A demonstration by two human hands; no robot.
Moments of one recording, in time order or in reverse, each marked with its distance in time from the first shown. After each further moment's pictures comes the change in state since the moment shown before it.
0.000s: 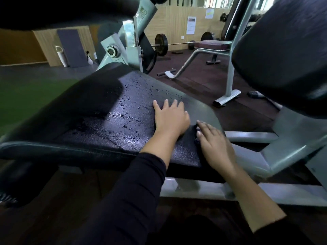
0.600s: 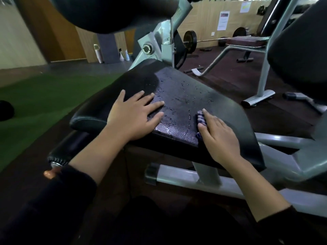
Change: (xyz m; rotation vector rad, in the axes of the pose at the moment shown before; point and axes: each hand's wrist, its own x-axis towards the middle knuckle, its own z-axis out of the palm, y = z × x) left_hand -0.122 -0.134 -0.083 0.295 0.023 -0.017; right_hand -0.026 -0.074 -0.007 0.089 -0.030 -0.140
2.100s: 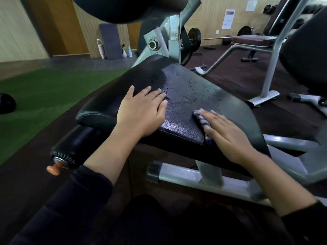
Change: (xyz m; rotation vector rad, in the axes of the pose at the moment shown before) left_hand 0.007 0.003 0.010 -0.082 0.113 -0.074; right_hand 0.010 0.012 -0.005 0.028 -0.110 -0.378
